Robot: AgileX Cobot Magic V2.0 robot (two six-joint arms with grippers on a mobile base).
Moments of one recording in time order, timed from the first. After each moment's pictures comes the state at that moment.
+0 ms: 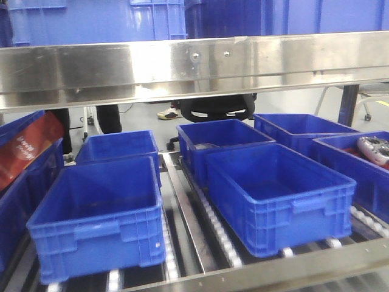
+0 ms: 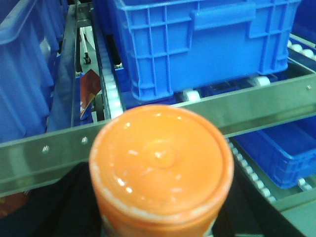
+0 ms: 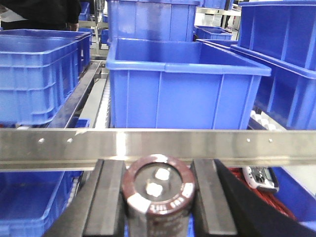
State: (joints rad) left arm -0.15 0.75 -0.96 0.10 0.68 -0.03; right arm 0.14 0.56 -0.87 0.03 0.51 -0.07
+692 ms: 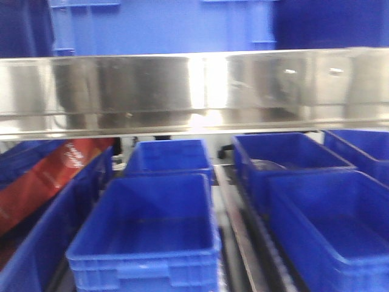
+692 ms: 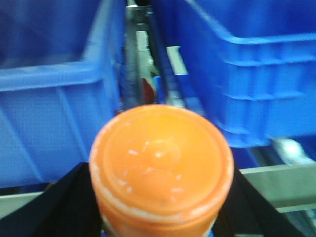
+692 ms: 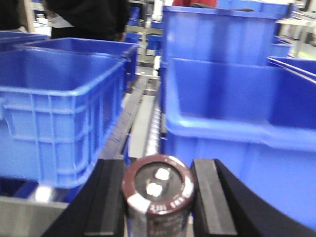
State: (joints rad) left arm -0.15 0.75 -0.96 0.10 0.68 -0.03; right arm 0.14 0.56 -0.87 0.03 0.51 -0.07
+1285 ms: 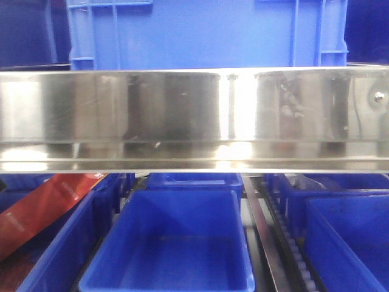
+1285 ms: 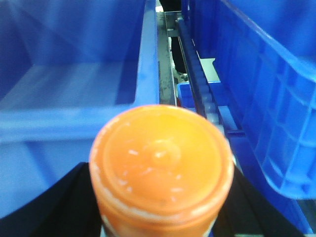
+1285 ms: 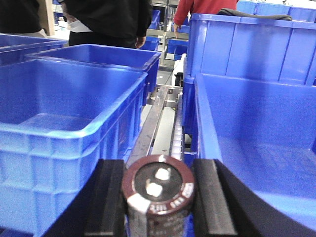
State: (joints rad) left arm -0.15 0.75 -0.96 0.10 0.68 -0.03; right arm 0.14 0.56 -0.87 0.03 0.51 -0.07
